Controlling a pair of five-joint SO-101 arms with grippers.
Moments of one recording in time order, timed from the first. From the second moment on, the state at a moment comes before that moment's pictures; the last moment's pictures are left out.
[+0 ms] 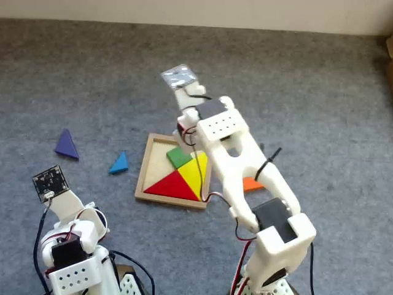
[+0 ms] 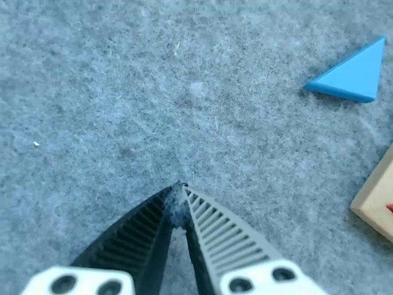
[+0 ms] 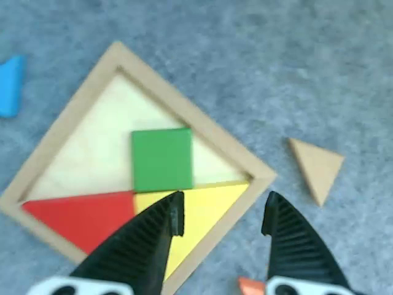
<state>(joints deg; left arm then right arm) -27.6 -102.2 96.0 75.8 14.1 -30.4 10.7 1.6 66.2 7.6</state>
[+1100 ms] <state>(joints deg) -27.6 -102.2 96.0 75.8 14.1 -18.4 26.3 -0.1 51.1 8.3</state>
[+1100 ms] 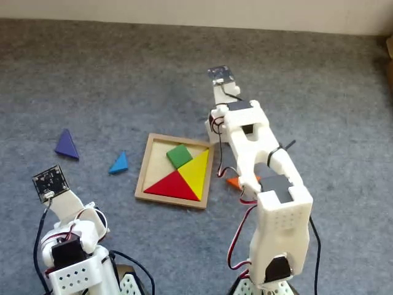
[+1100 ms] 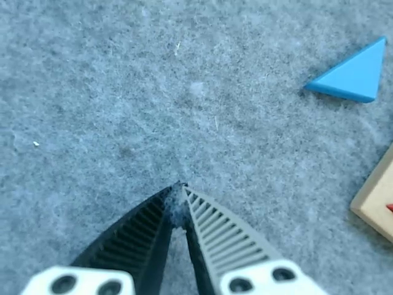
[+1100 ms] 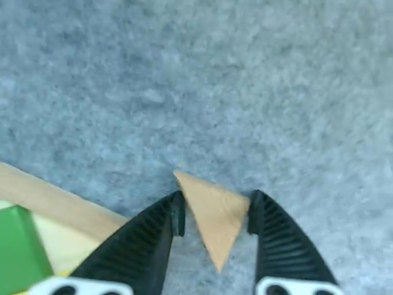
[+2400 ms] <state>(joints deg) -27.6 -102.2 96.0 75.8 14.1 -37.0 5.9 12.9 55.9 -31.0</state>
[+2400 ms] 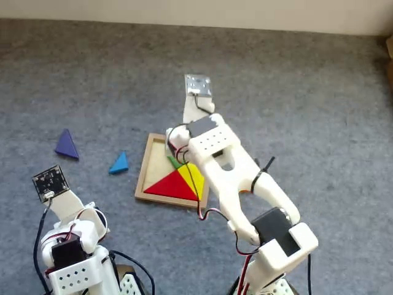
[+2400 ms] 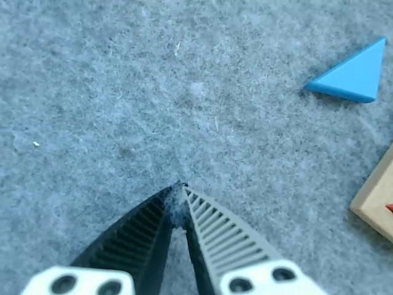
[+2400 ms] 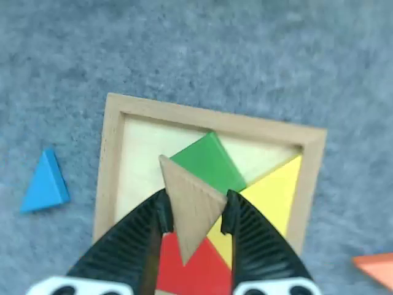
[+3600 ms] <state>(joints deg) -27.6 -102.2 96.0 75.8 14.1 -44.7 5.9 21.0 48.1 -40.0</state>
